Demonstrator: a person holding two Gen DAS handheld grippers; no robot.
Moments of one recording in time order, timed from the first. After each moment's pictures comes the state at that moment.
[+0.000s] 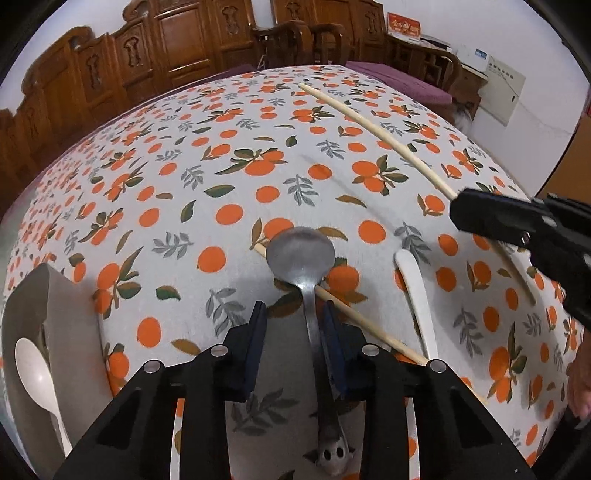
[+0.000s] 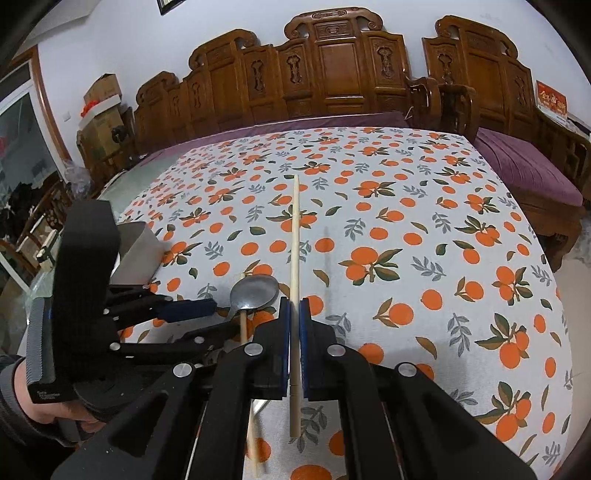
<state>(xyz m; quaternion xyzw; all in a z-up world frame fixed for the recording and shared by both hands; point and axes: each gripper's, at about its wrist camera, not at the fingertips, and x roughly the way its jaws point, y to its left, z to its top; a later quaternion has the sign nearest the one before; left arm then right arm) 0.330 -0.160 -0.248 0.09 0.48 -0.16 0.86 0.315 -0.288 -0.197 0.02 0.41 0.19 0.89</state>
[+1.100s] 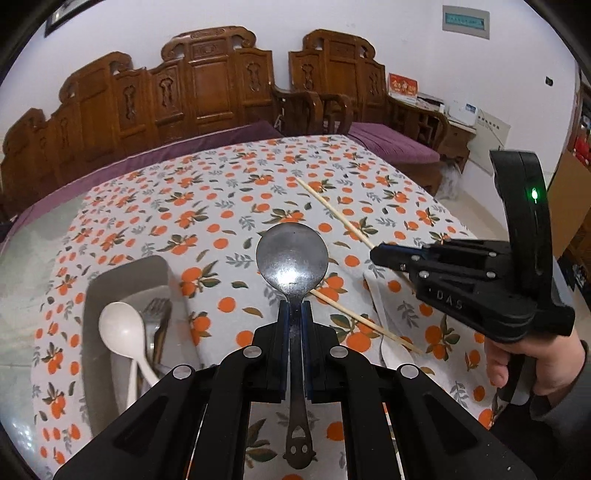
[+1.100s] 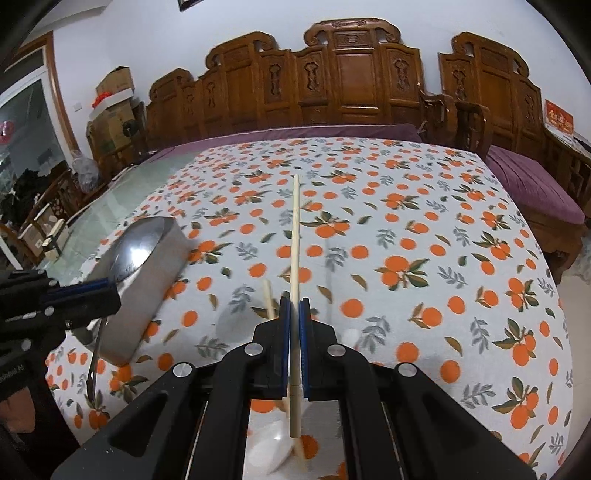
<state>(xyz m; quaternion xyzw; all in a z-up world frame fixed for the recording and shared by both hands) 0.240 -0.097 -0.150 0.05 0.39 -0.16 0.91 0.292 -0.249 -0.183 0.00 0.39 0.20 0.90</state>
